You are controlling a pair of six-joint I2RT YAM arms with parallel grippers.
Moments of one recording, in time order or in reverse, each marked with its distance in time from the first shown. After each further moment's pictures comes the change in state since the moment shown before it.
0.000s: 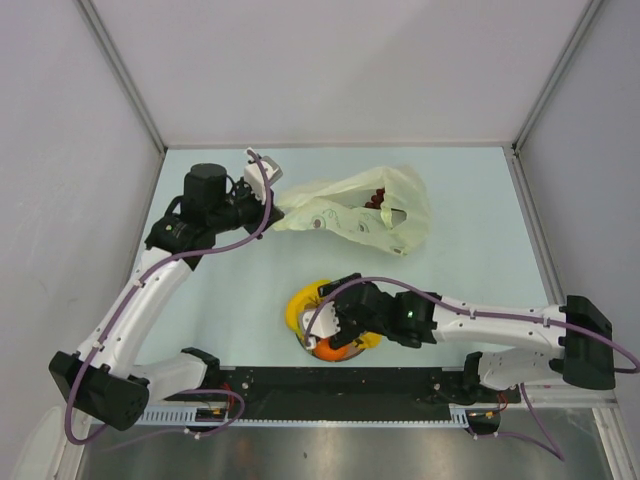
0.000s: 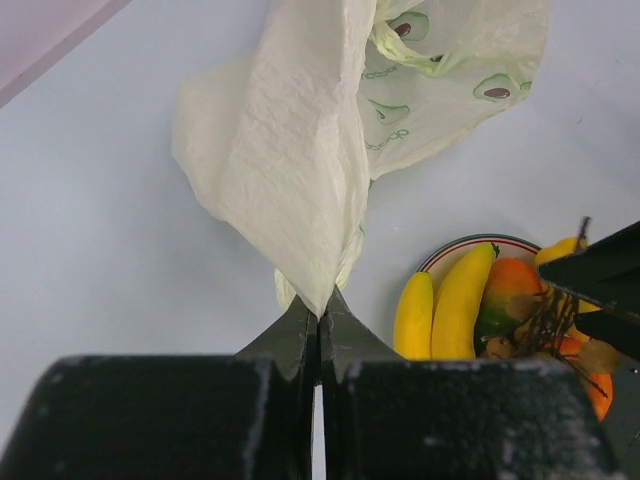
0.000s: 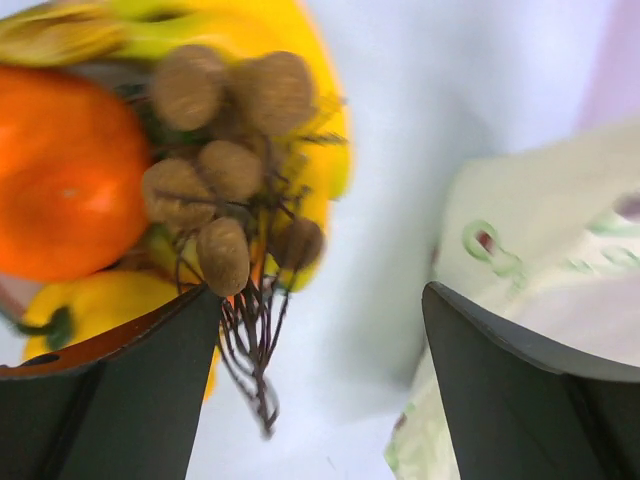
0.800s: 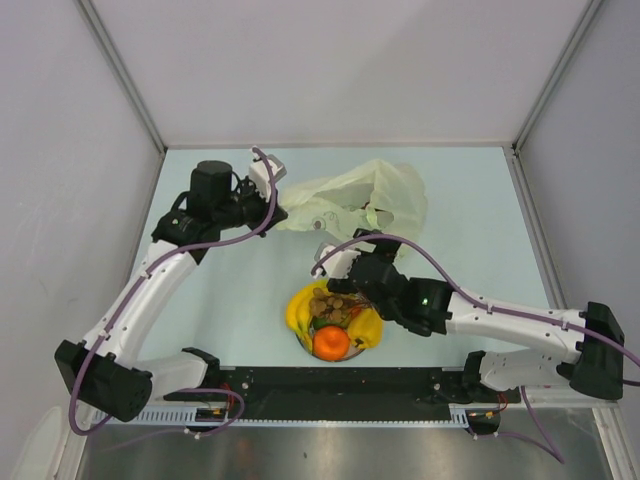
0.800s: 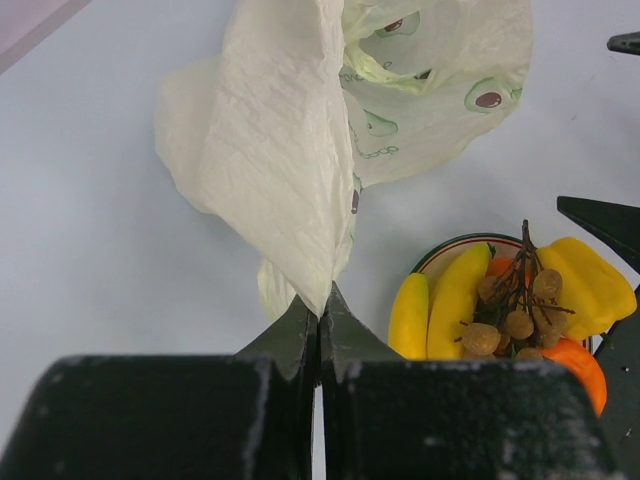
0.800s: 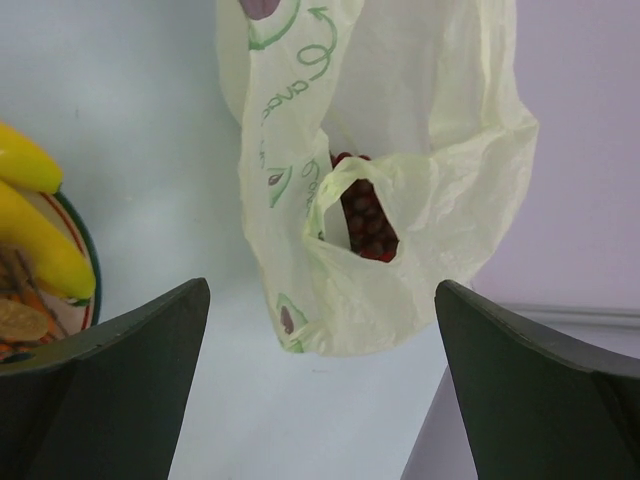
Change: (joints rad) left arm 0.000 0.046 0.007 0.007 0.021 -0.011; right arm -0.095 -0.069 0.027 0.190 0.520 0.238
